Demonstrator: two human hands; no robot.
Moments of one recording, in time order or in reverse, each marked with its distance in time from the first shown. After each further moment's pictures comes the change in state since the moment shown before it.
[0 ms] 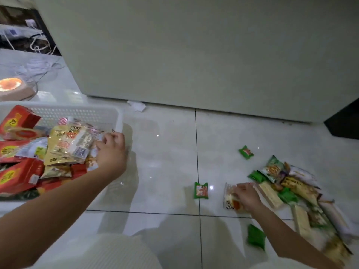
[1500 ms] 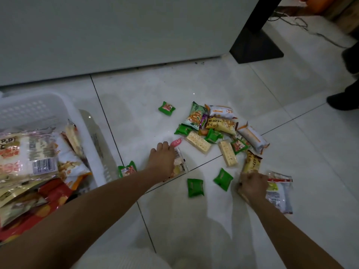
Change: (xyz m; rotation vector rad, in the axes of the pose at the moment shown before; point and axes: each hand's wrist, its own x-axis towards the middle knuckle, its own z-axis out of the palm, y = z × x) left_hand -0.089 0.325 0.080 -0.125 -0.189 0.983; right_hand -0.015 0.211 -0.099 -0.129 0.608 0.376
